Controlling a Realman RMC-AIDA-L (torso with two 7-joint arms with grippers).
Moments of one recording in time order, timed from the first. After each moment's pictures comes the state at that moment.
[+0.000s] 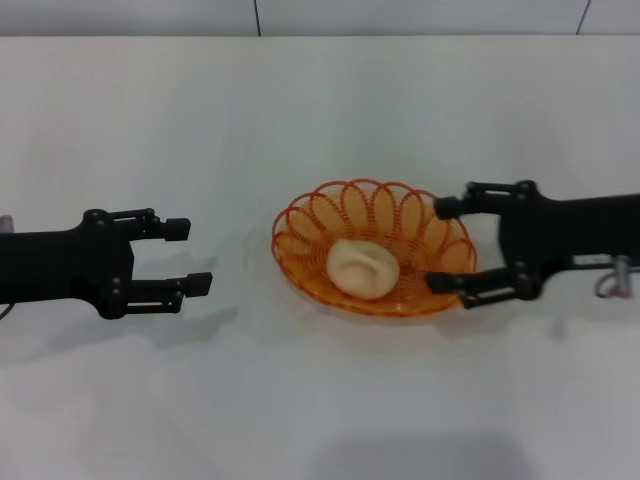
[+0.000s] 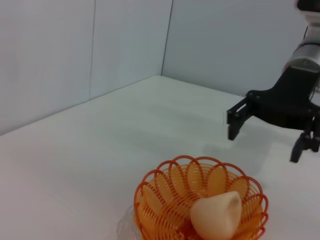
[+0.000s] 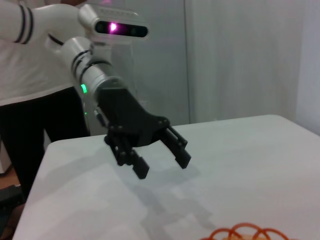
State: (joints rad) left arm -0.38 -1.98 0.84 0.78 1.93 1.66 -1.35; right arm 0.42 2.00 -1.25 -0.92 -1.66 -1.47 1.37
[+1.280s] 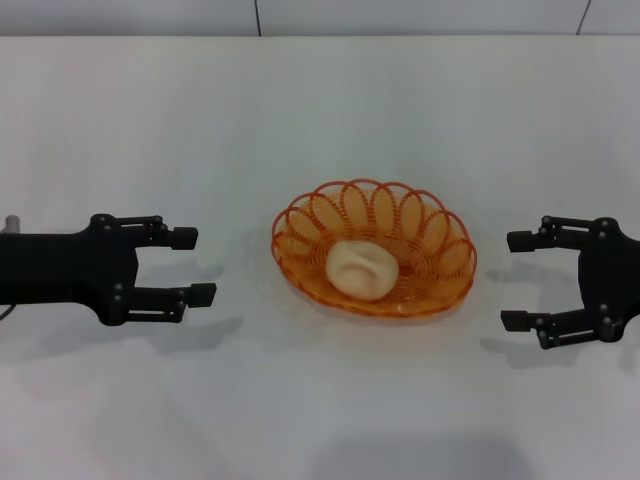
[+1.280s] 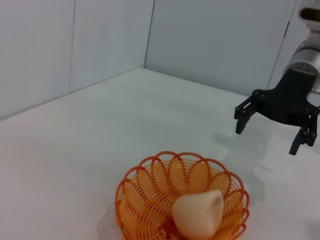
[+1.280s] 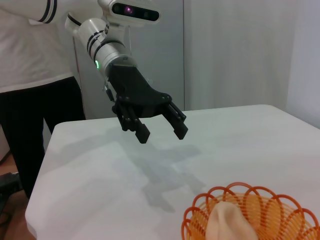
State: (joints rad) left arm -0.40 -1.97 0.85 0.78 1.96 1.70 -1.38; right arm 0.35 1.98 -1.06 -0.87 -1.76 -1.62 1.21
